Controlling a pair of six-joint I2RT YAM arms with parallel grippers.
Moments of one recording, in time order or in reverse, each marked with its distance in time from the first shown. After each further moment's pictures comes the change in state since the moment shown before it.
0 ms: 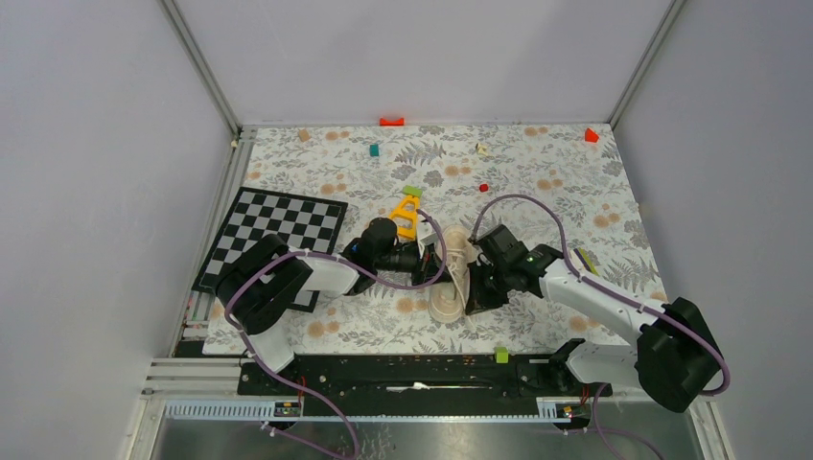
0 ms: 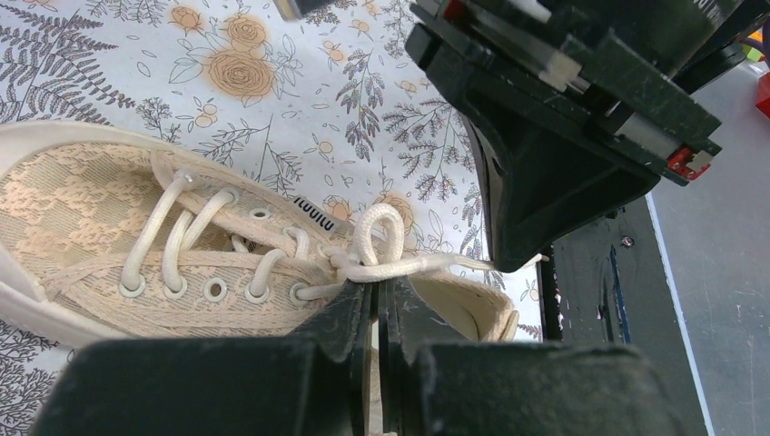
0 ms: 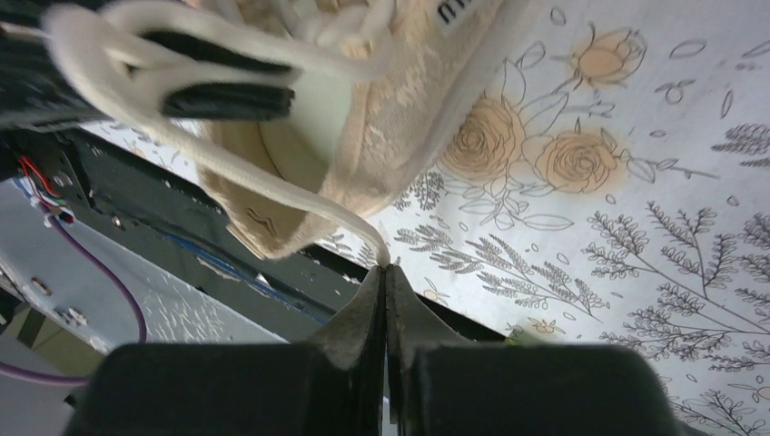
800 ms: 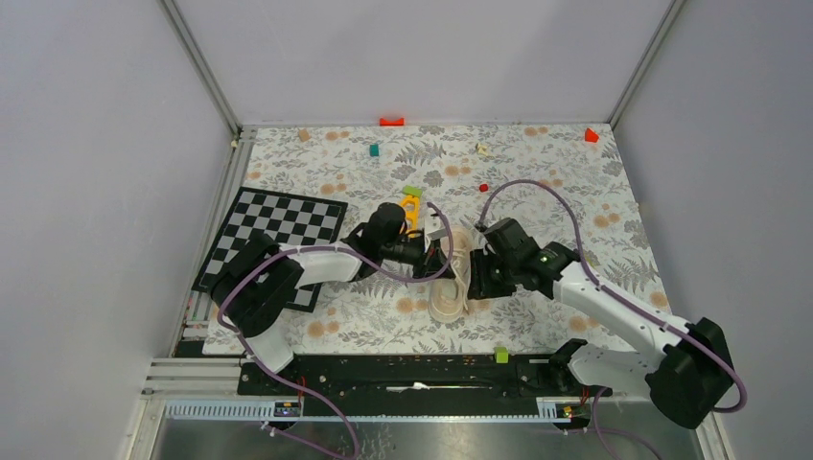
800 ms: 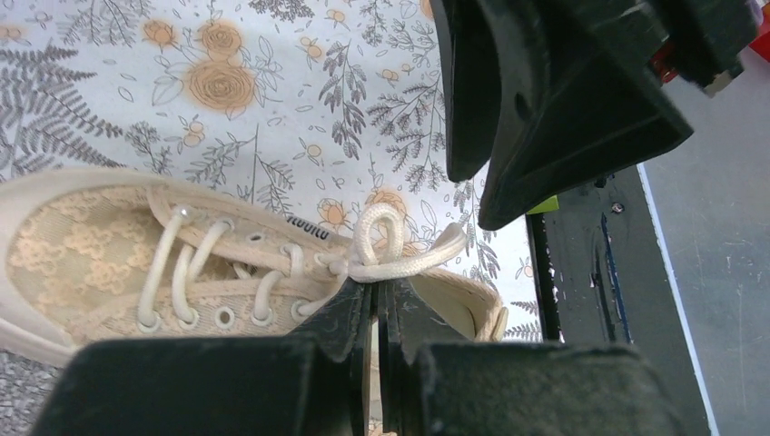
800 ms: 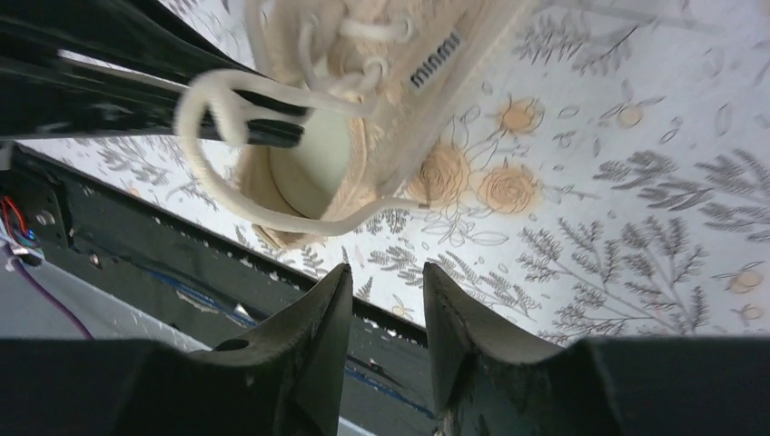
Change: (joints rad) left arm 0.011 -0.027 0.121 -0.261 0.081 0.141; right arm 0.000 -0.079 0.047 -0.068 0.124 -0.062
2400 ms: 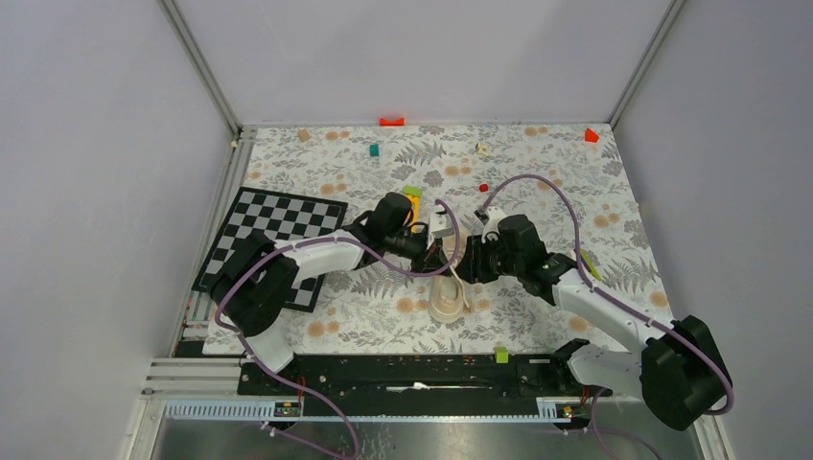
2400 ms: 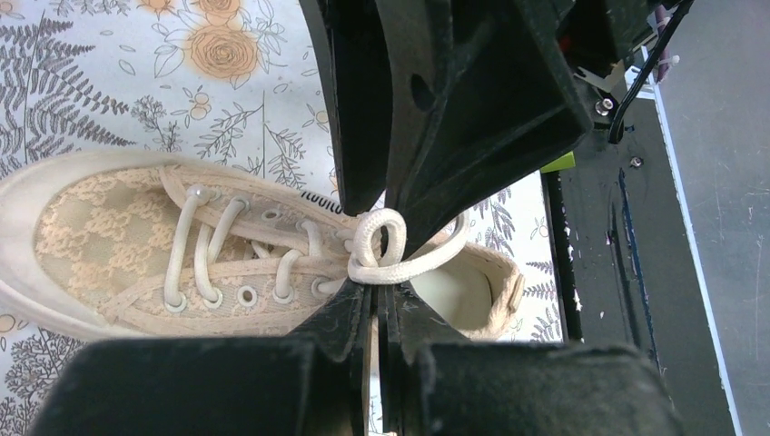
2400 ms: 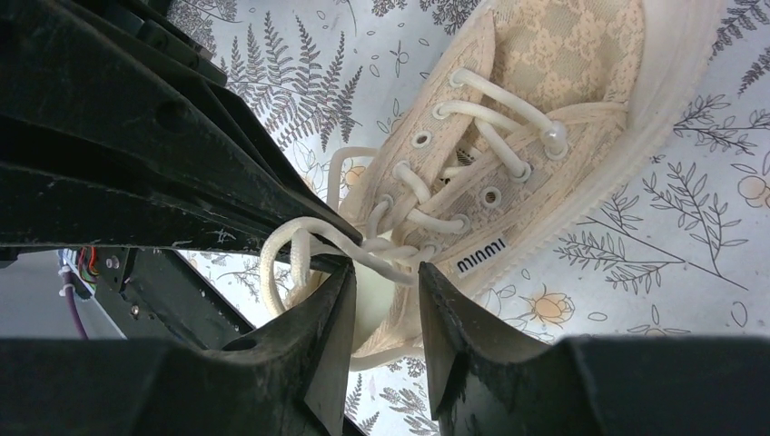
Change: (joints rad) left arm 0.014 0.001 0.153 -0.351 0.022 0.220; right arm -0.120 -0.024 -0.180 0.541 -0.161 -0.119
